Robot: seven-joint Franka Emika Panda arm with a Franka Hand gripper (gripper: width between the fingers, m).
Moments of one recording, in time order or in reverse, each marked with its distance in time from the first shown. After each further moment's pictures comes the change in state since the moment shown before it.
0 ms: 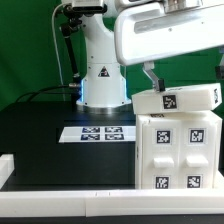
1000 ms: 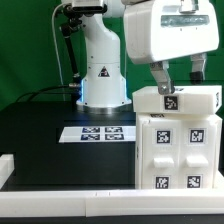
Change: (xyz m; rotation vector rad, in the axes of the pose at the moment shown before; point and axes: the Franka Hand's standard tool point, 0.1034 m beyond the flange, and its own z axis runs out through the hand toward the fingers) arm -0.005 0.012 0.003 -0.049 -0.041 -0.770
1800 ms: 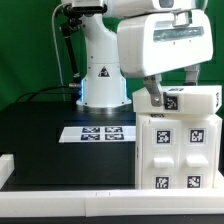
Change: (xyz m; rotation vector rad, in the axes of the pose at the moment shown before) arm -0.009 0.003 0.015 0.010 -0.020 0.075
